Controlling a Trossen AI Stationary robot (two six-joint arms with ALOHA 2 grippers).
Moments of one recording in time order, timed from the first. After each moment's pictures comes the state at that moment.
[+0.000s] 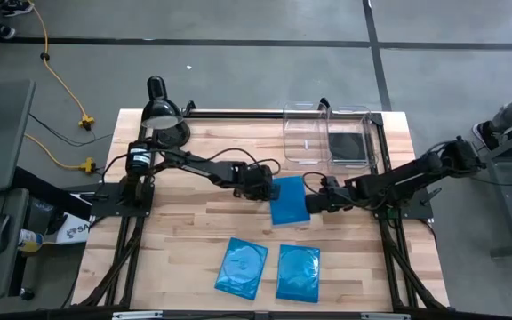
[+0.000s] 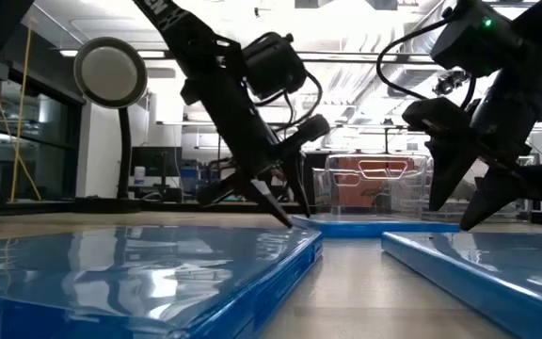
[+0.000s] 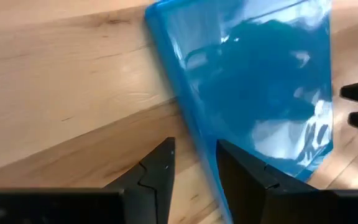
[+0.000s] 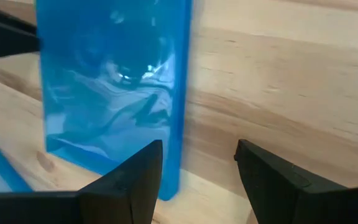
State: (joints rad) left arm 0.05 2.02 1.22 -0.16 0.05 -1.29; right arm 0.16 1.29 0.44 -0.18 0.12 1.54
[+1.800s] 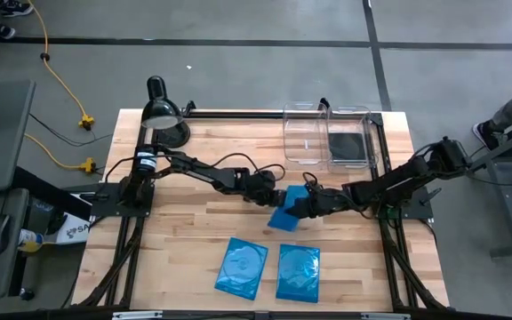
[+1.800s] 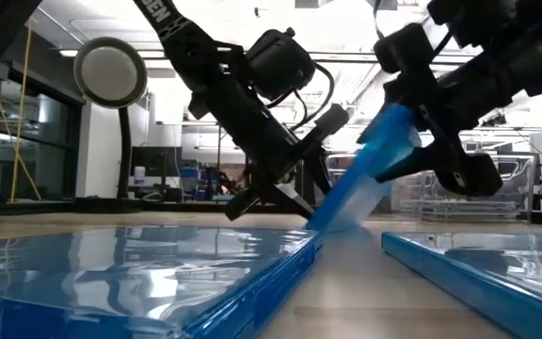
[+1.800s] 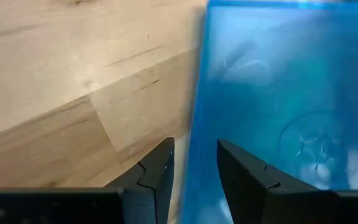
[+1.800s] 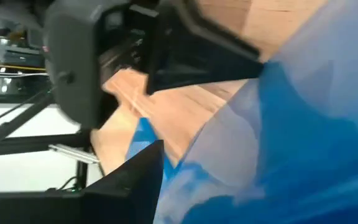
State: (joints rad) left arm 0.01 2.06 1.22 0.07 0.08 -1.26; right arm 0.20 1.43 0.45 0.45 0.16 1.46
